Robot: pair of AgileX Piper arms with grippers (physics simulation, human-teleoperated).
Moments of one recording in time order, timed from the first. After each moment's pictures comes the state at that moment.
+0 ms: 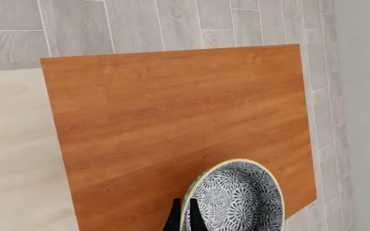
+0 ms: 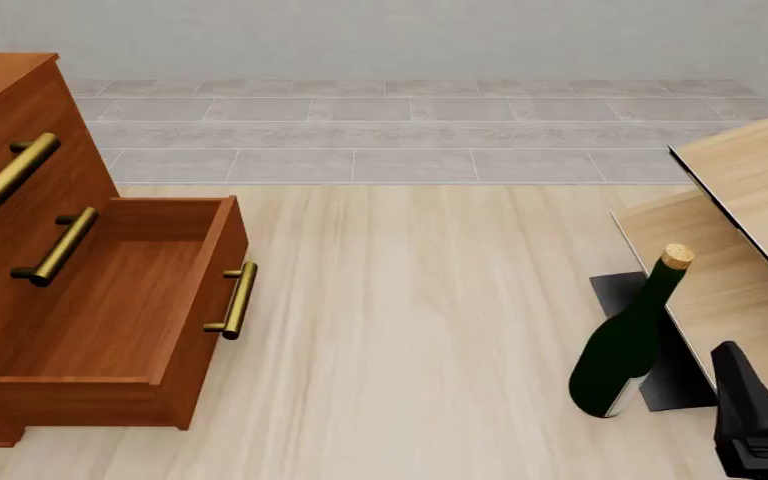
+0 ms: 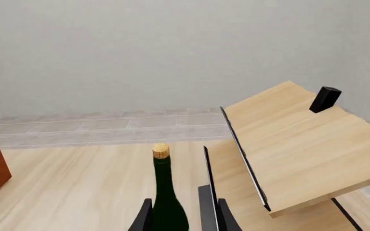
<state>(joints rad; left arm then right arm) 0.66 1.48 -1.77 1.22 -0.86 -0.01 0.00 -0.01 -0.03 0.05</state>
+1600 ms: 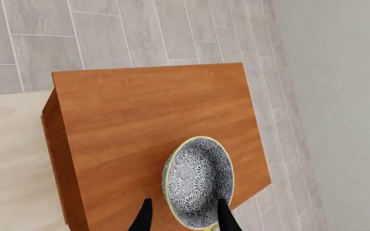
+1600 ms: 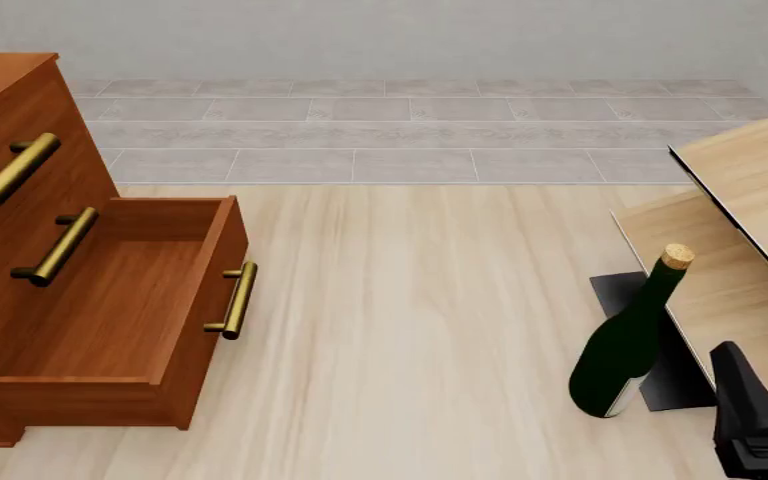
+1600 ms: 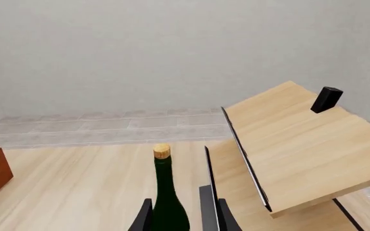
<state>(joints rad) 0.67 1.37 -1.85 1.22 -0.85 -0.01 0.00 -0.01 -0.03 0.05</state>
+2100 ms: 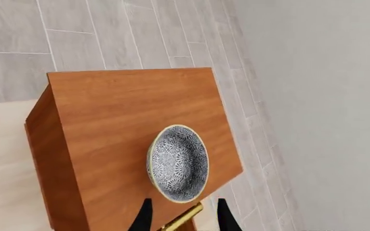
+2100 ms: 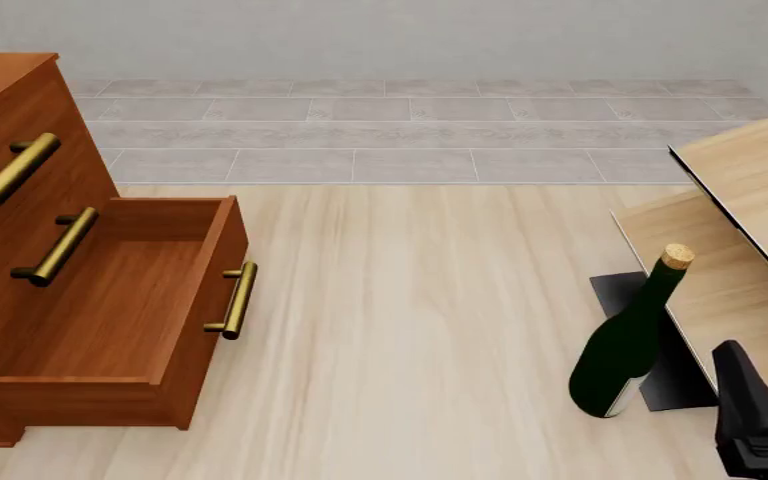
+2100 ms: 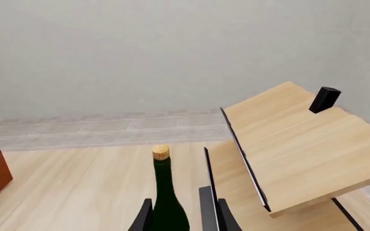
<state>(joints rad) 0.65 1.27 -1.88 1.22 -0.87 -0.01 0.00 -0.01 -0.03 0.06</state>
